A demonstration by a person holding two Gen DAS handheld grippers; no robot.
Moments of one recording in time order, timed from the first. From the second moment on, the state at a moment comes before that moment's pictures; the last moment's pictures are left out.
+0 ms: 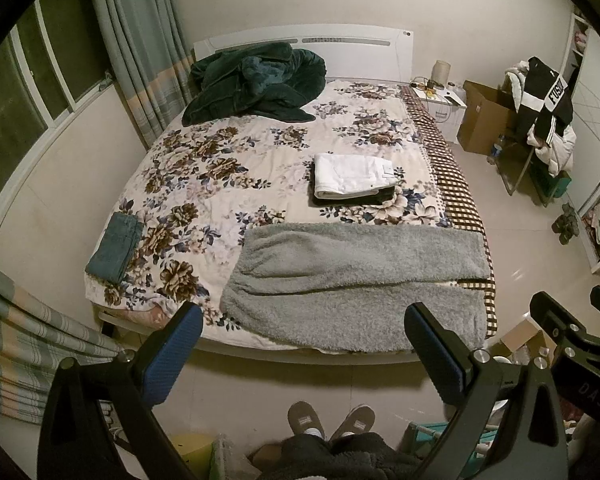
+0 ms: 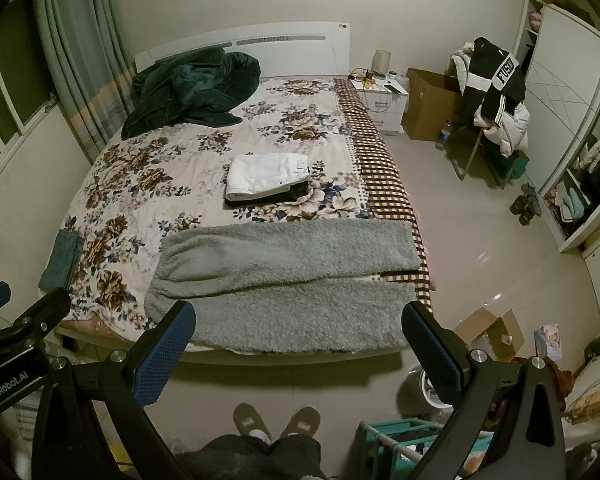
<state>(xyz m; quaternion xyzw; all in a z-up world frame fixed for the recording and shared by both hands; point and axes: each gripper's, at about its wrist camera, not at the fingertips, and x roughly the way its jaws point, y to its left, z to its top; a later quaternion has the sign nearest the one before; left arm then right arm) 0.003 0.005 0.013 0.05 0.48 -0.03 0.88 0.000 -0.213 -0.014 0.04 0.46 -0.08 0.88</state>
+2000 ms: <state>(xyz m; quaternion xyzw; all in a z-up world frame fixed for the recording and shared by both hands) 0.357 -0.011 -0.262 0.00 0.63 0.10 0.77 0.379 -0.380 -0.368 0.24 0.60 -0.23 0.73</state>
